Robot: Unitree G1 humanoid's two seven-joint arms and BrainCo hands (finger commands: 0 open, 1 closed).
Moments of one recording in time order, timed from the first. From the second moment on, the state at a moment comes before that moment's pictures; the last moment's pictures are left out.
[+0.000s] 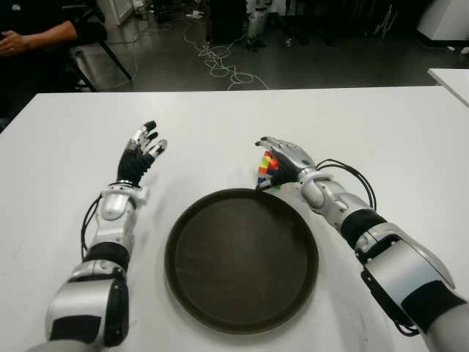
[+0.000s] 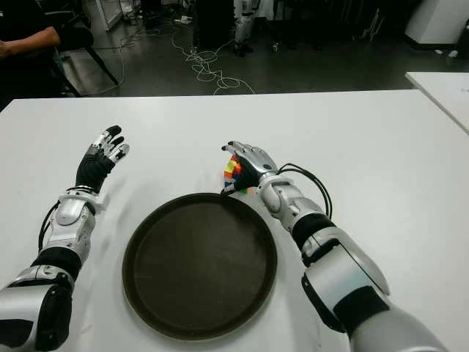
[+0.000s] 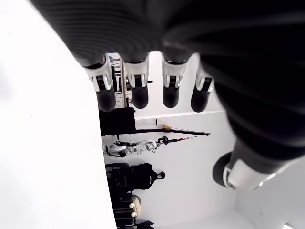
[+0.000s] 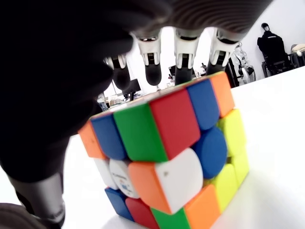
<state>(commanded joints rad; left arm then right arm) -0.63 0.18 0.18 1.12 -0.09 -0.56 -0.21 -0.83 -0.13 0.55 1.22 -0.67 -0.28 -0.26</state>
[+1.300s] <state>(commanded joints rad) -0.63 0.19 0.17 1.12 -0.08 -0.56 -0.19 -0.83 -0.12 0.56 1.23 -0.67 -0.26 -0.26</state>
